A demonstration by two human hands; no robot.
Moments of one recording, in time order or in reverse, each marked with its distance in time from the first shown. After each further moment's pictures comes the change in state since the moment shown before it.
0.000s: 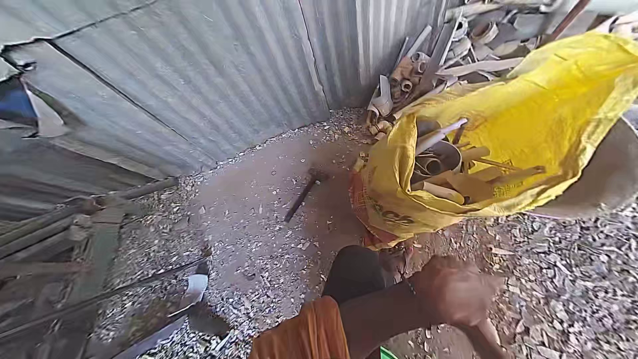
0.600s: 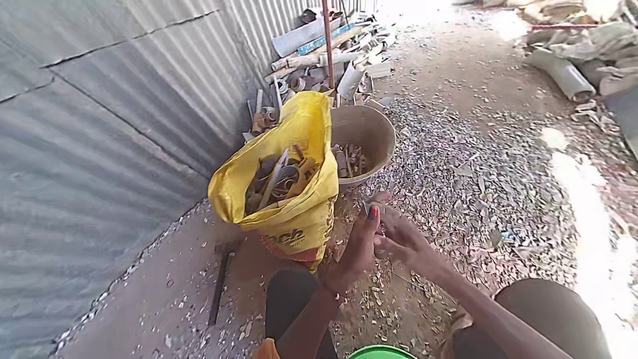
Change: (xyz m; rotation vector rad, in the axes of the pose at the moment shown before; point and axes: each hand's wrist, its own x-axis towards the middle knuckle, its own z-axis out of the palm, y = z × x) left_hand 0.045 0.083 0.043 -1.113 0.364 0.460; right_hand -0.062 0.045 -0.092 0.248 0.302 -1.054
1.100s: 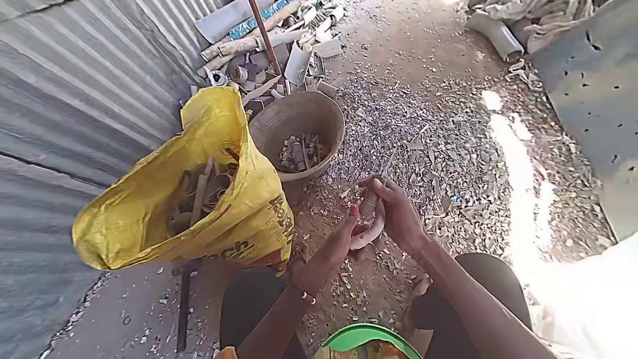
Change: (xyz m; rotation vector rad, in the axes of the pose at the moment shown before) left_hand 0.025 -0.016 0.085 0.123 -0.176 -0.688; right_hand -0.011 -0.004 -0.093 0.607 0.480 0.219
